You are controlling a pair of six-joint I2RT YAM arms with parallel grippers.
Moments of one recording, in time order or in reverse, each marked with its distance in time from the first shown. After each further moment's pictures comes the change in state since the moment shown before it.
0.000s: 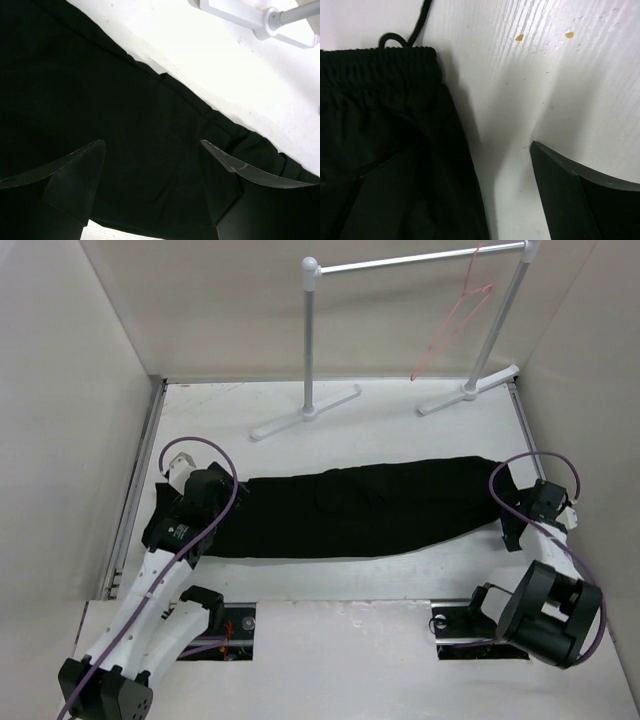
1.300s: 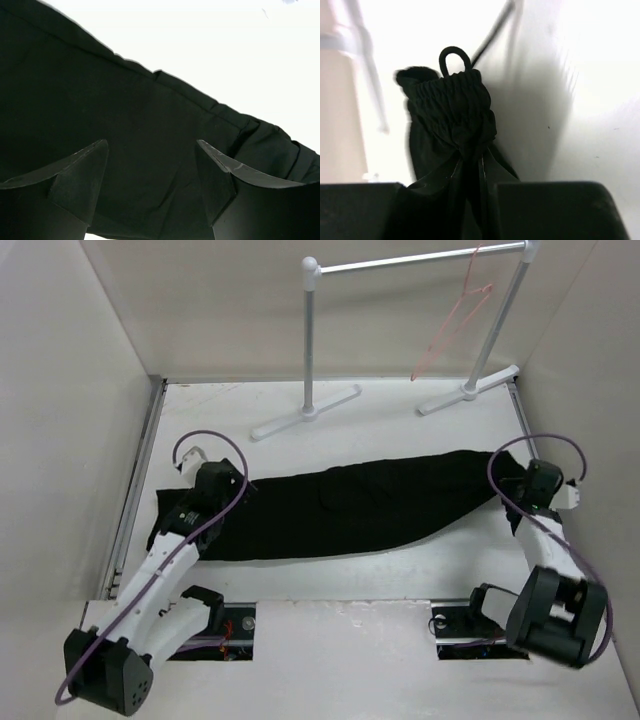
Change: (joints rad) left arm -0.004 0.102 -0.014 0.068 0.040 0.011; right arm 0.149 0.070 0.063 0.247 0.087 0.221
